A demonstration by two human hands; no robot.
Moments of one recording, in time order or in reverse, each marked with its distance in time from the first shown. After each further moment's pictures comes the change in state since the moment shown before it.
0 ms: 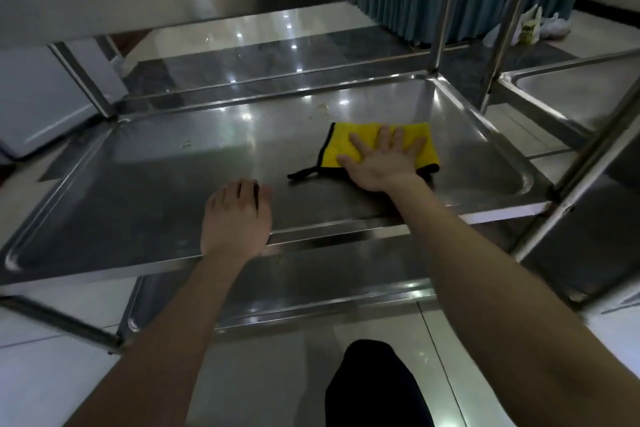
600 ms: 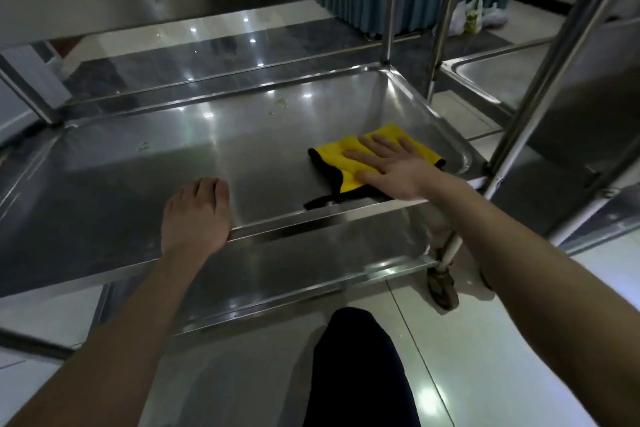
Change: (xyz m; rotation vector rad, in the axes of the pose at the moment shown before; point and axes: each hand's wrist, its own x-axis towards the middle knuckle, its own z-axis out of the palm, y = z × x) left_hand -0.002 -0.008 0.002 0.005 -0.032 0.044; right_hand -0.069 0.107 -0.006 0.054 -0.056 -0.266
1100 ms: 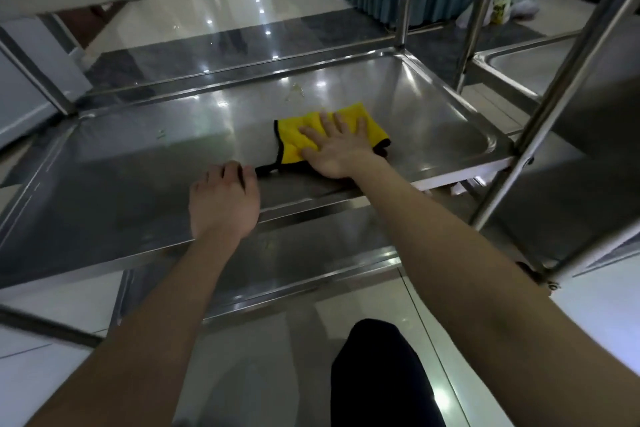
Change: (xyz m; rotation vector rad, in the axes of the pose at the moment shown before) left_hand 0.033 0.009 0.002 0.068 0.028 -0.142; right_hand 0.113 -0.117 0.007 -0.058 -0.009 0.058
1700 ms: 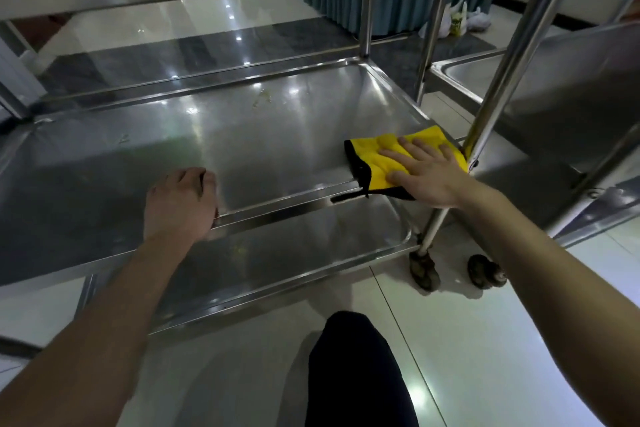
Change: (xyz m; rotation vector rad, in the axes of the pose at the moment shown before) left_hand 0.003 -0.027 0.008 -0.149 0.044 0.115; right_hand -0.141 0.167 0.001 0.040 0.010 0.164
